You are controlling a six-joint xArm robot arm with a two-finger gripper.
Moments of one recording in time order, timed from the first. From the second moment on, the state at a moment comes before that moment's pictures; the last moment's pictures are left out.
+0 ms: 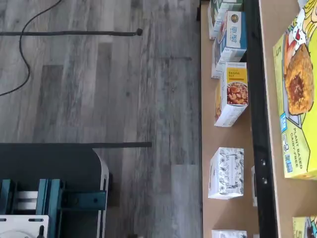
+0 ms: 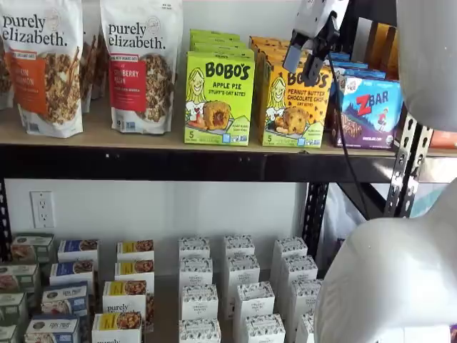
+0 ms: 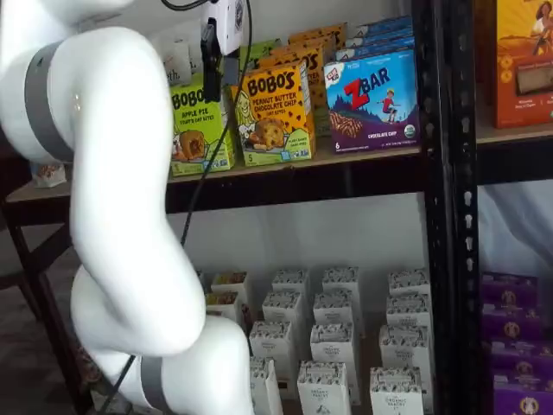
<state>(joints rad) -0.10 -0.34 -1.50 0.34 1.89 -1.56</state>
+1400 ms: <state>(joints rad) -0.16 -0.33 -1.47 0.49 1.61 -1.60</state>
